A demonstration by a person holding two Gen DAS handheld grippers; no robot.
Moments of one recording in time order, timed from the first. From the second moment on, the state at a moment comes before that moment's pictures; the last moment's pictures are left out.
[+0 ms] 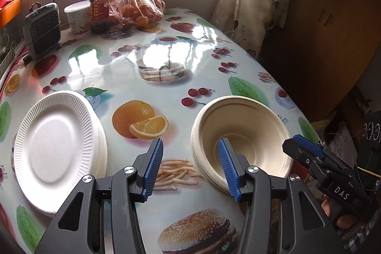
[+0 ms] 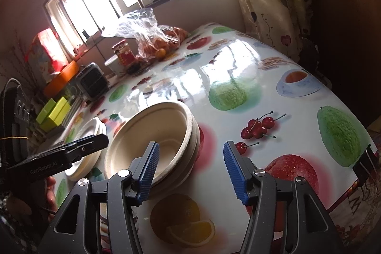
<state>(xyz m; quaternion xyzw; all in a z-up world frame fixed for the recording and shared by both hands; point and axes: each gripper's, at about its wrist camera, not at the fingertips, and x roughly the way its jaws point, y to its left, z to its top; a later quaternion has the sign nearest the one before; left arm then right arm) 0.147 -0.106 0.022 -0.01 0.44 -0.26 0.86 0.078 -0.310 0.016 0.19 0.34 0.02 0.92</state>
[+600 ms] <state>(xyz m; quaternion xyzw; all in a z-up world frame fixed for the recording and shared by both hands) 0.145 -0.116 0.005 -0.02 0.46 -0.26 0.85 0.085 -0.308 0.008 0.18 0.35 0.04 0.92</state>
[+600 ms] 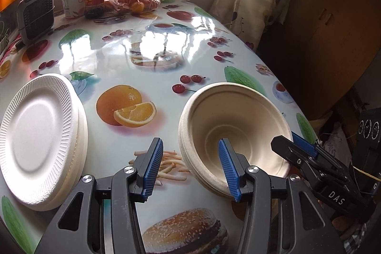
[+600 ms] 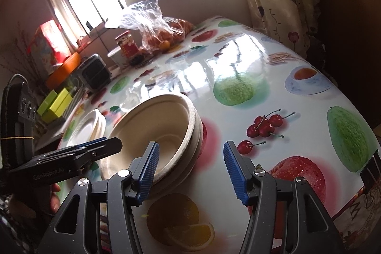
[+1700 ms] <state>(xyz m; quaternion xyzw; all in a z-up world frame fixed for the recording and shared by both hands) 0.148 -0.121 -0.002 -0.04 0.48 -0.27 0.84 0.089 -0.306 0.009 0.18 0.35 0.05 0.92</state>
